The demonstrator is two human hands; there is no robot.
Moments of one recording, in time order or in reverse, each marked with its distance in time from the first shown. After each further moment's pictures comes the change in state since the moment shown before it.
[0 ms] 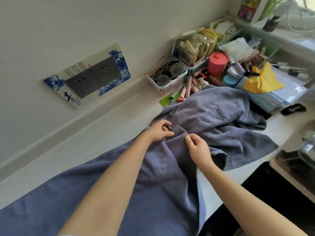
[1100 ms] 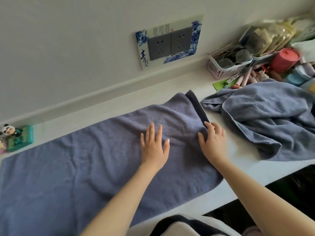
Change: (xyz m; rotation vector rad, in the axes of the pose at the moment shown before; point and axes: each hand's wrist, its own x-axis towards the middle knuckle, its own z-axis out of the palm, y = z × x) left_hand -0.209 -0.169 0.034 0.414 0.729 -0.065; right_hand -0.074 0.010 0.108 -0.684 0.112 -0.460
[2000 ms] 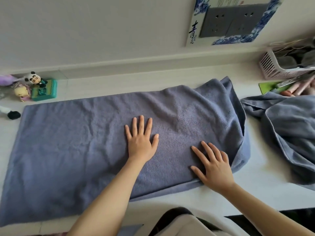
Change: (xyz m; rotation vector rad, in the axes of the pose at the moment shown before) left_hand -0.030 -0.112 0.015 0.296 -0.015 -0.303; right_hand -0.063 -0.011 0.027 -0.308 -0.388 -0.645
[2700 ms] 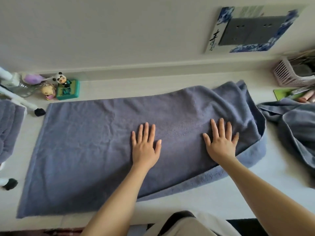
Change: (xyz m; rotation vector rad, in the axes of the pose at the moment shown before) left_hand -0.029 -0.052 -0.004 -0.085 0.012 -0.015; right_hand 0.086 -0.033 -0.006 0.019 -0.167 0.452
